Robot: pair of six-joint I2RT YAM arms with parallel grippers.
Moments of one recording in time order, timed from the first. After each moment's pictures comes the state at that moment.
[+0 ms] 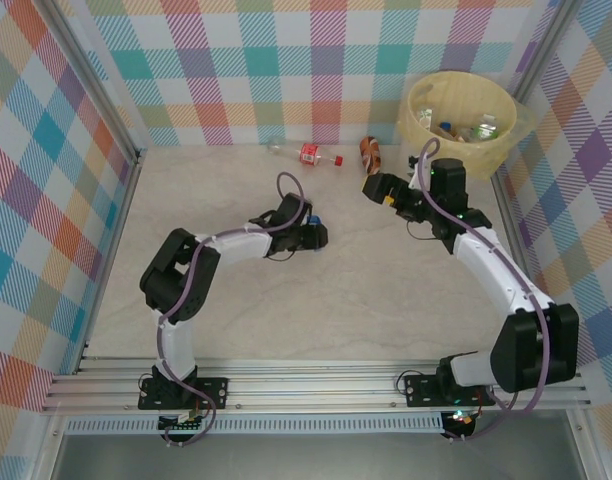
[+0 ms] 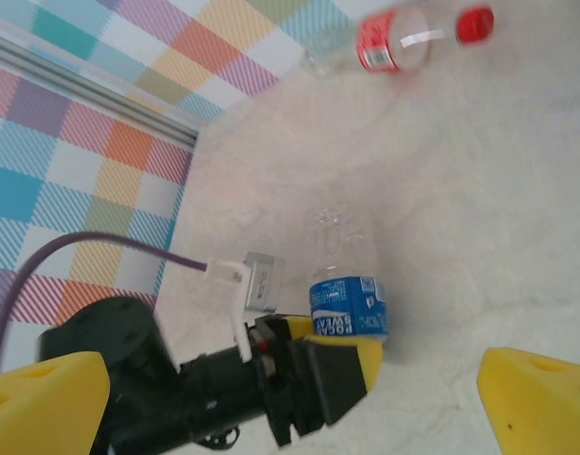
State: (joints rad) left arm -0.64 1.93 1.22 -0.15 0.08 -0.57; right arm 0.21 1.37 1.07 -0.23 -0.55 0.66
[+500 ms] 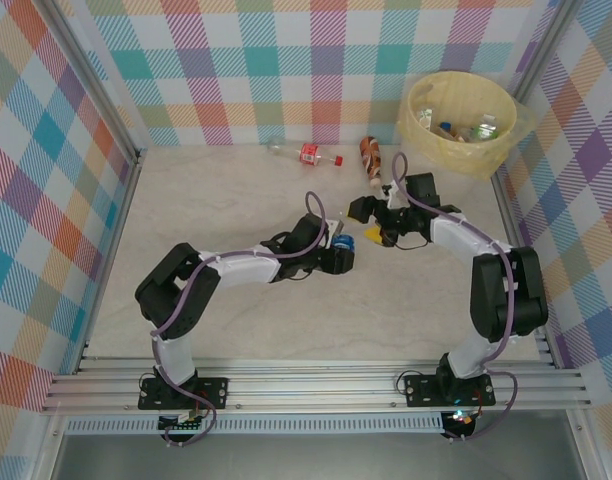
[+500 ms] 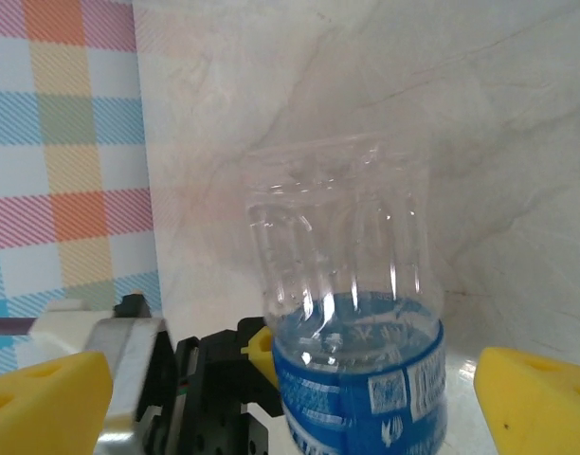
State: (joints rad) left arm -0.79 1.85 1.10 0.04 0.22 -0.49; right arm 0.22 1.66 1.08 -0.29 -0.81 0.66
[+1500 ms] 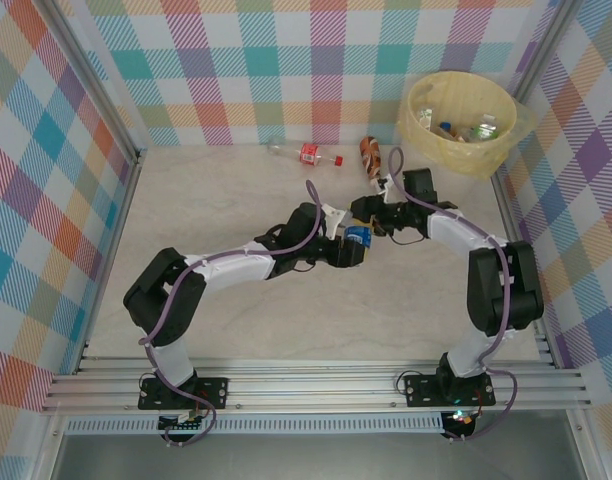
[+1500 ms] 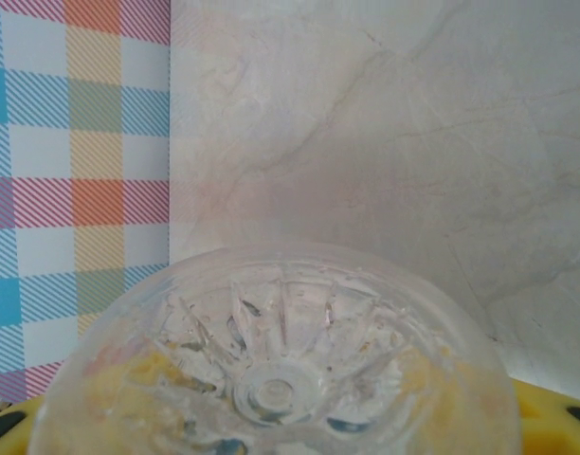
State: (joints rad) left arm -0.79 1.78 1.13 0.10 0.41 -0.50; right arm 0.22 1.69 1.12 -0.24 -0.83 0.63
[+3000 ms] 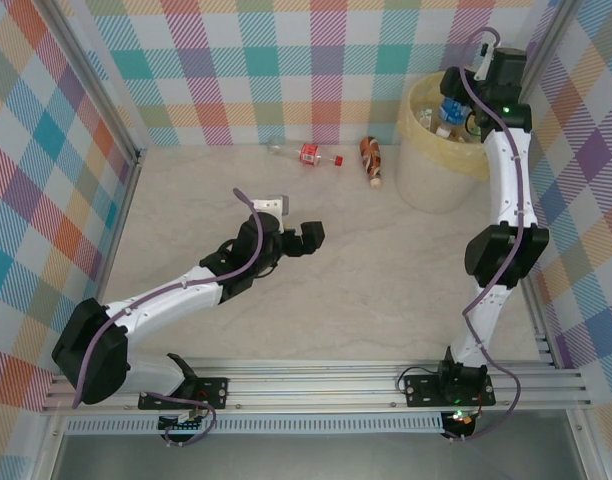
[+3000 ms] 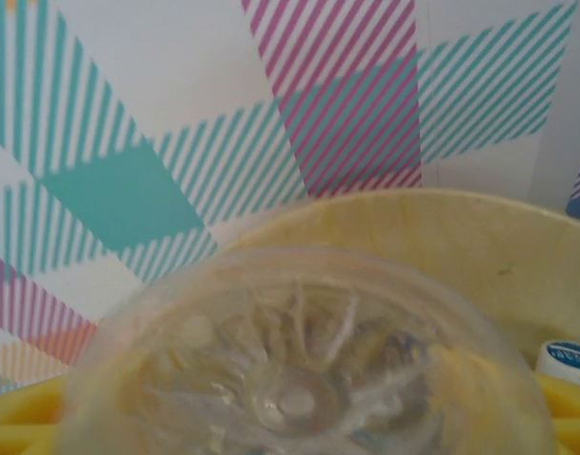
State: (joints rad) left arm -0.74 1.33 0.86 0.05 -0.15 -0.61; right arm -0.08 2.10 2.39 -0.65 -0.11 0.22
